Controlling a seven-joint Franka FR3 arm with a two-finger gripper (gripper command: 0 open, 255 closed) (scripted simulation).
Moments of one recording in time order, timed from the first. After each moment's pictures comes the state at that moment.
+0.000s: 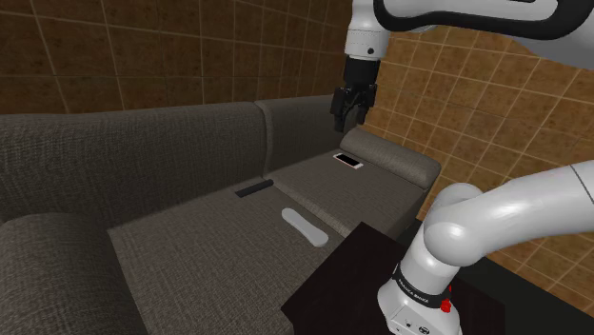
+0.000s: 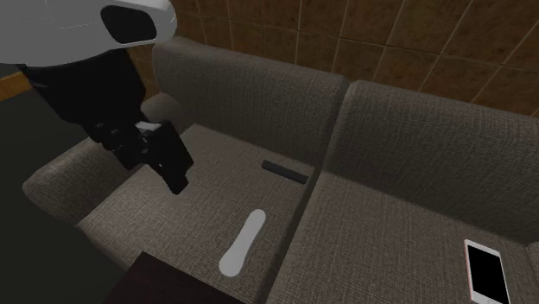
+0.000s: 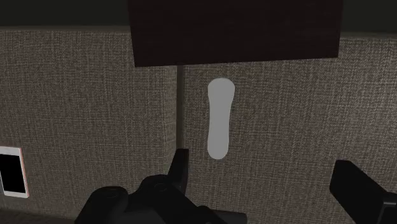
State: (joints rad) arm 0.01 -0.76 0.06 -2.29 -0.02 1.49 0.16
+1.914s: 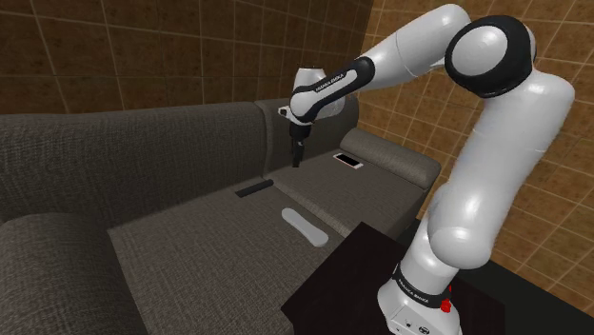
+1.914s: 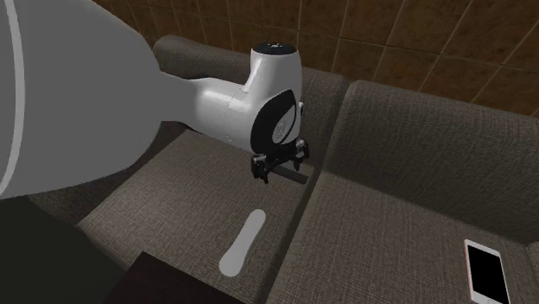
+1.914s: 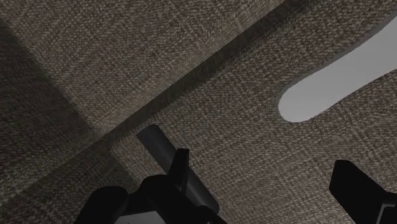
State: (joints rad) arm 0.14 0.01 -0.30 -2.24 -0.06 2.31 -0.92
